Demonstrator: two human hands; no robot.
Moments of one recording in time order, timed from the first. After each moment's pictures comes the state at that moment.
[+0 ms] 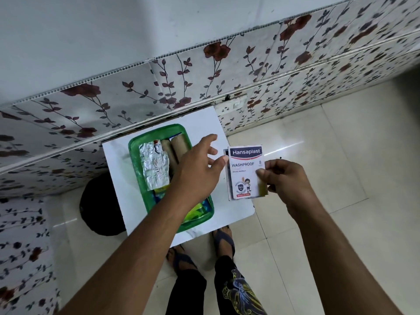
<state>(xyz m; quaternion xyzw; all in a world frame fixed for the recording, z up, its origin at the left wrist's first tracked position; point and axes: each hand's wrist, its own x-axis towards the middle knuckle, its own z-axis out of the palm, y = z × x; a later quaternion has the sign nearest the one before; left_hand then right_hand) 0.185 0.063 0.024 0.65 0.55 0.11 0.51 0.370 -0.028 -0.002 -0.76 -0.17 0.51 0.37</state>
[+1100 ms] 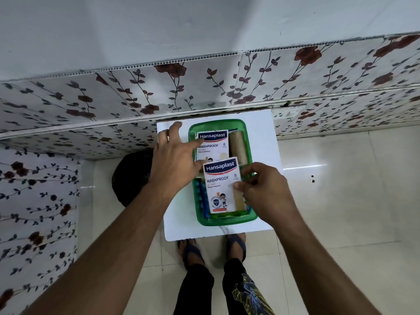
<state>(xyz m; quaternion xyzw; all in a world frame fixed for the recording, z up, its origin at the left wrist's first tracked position) 0.046 0.097 -0.006 0.76 0.63 -0.03 0.17 0.235 0.019 0.023 -0.77 -0.39 0.48 0.18</state>
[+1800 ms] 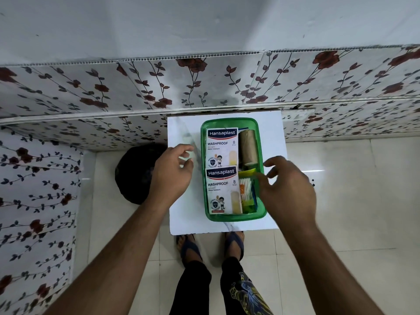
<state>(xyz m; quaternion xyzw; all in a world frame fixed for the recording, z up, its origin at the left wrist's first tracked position) 0.012 0.058 -0.025 0.54 0.71 0.21 0.39 0.233 0.010 0.027 -0.81 -0.53 0.23 0.11</state>
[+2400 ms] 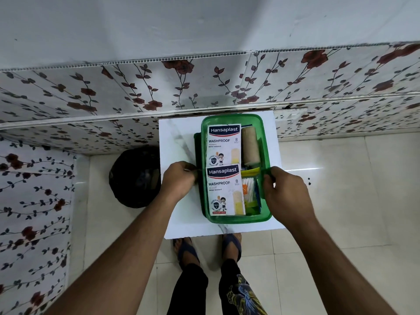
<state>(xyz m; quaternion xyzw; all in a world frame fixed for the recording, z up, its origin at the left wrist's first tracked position) 0.036 0.066 -0.058 0.38 0.74 0.10 0.54 0.267 0.007 -0.004 -0.76 -0.58 0.27 0.09</state>
